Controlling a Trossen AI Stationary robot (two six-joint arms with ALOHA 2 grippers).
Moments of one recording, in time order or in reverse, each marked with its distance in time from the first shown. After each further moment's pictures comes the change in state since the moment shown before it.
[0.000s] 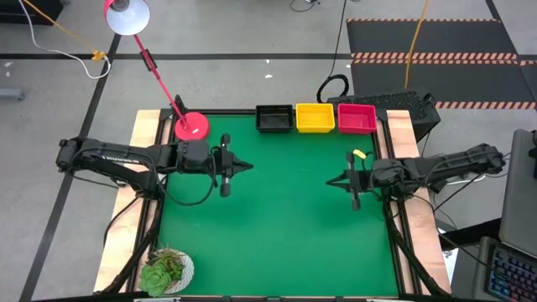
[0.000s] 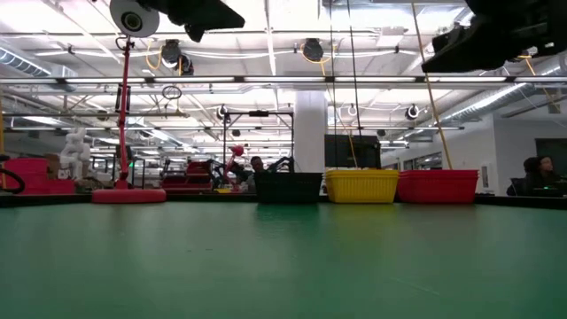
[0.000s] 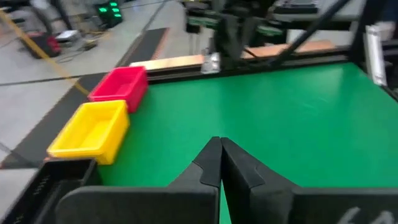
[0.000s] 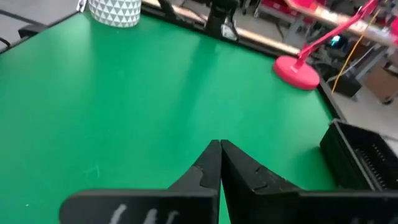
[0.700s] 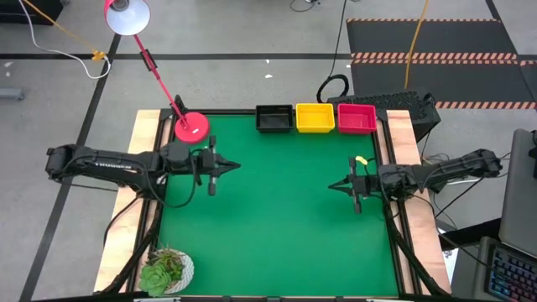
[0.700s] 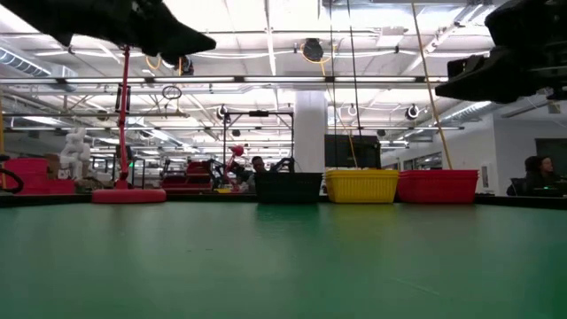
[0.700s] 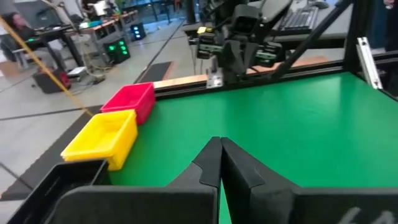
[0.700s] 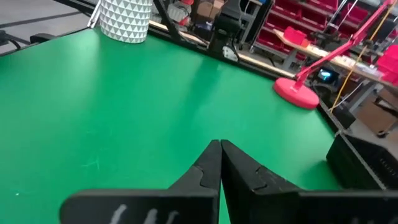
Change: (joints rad) left arm 0.074 -0.204 -0.348 0.302 0.106 0.067; right arm -0.003 -0.175 -0.286 0.262 -0.034 -0.061
